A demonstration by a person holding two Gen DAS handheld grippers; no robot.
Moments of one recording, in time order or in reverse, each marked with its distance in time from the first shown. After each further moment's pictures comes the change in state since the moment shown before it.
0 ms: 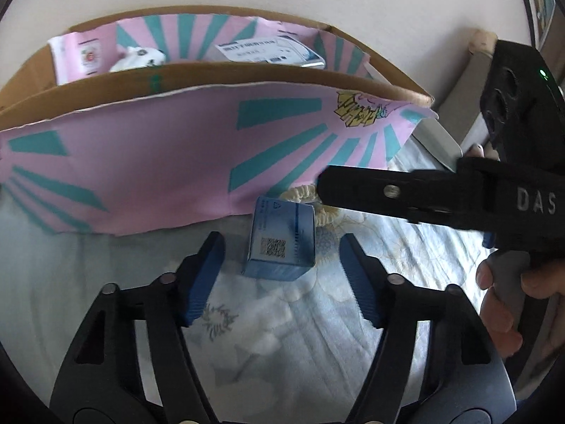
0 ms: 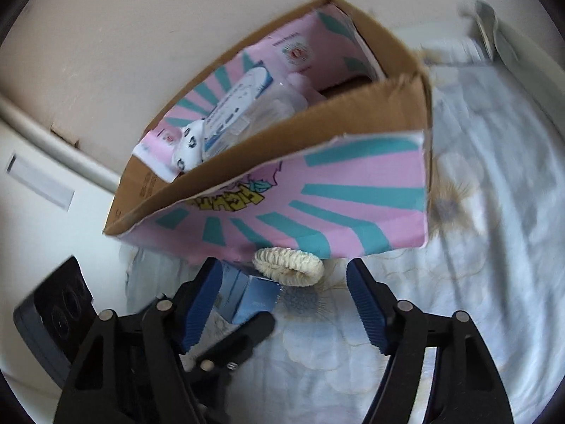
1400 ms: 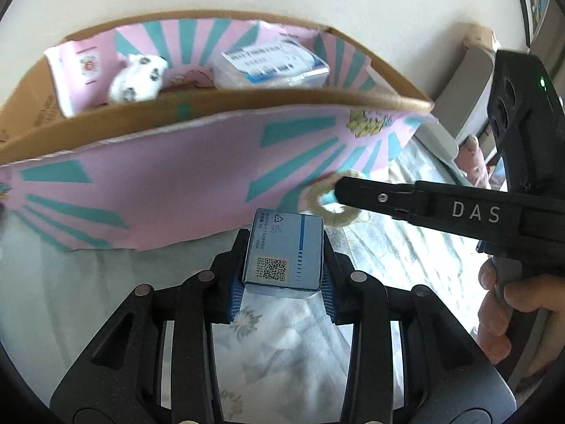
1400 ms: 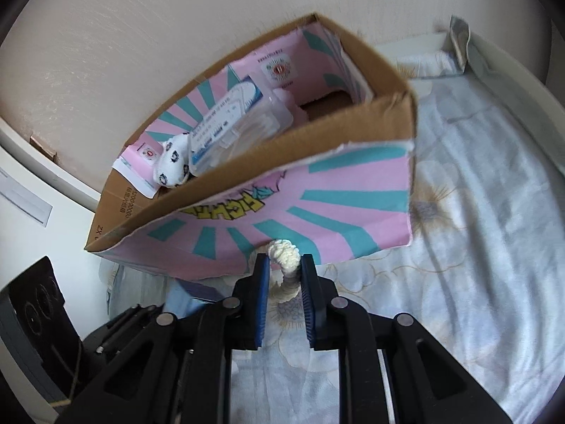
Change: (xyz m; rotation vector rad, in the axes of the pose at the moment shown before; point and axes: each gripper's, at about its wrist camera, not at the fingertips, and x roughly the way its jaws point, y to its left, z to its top) left arm 0.003 0.007 0.024 0.018 0.030 -0.005; right arm -0.026 0.008 -0.006 -0.019 -0.081 -0.118
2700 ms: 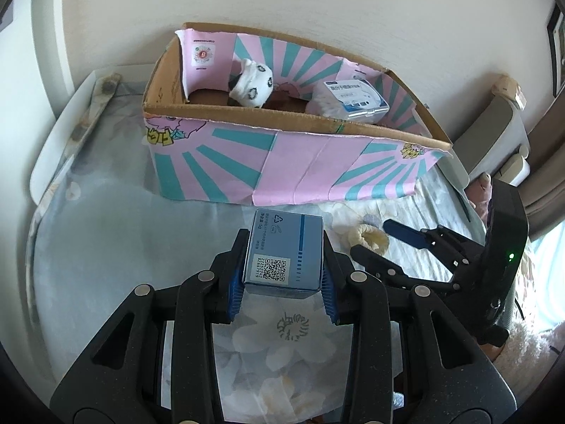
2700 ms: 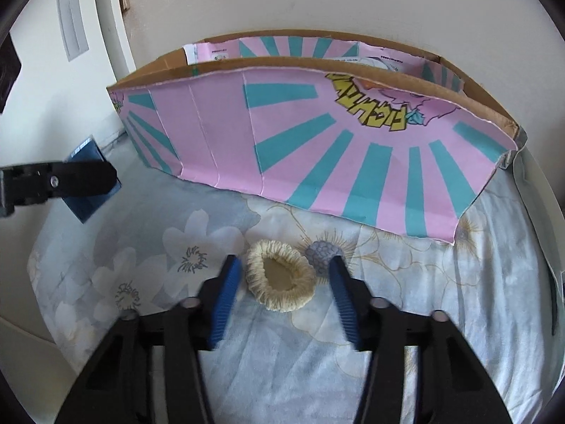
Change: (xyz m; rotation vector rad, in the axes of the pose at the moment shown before) left arm -0.095 0.066 -0.033 -0.174 -0.022 0.076; right arm 0.027 0.044 -0.076 -0.554 -0.026 -0.132
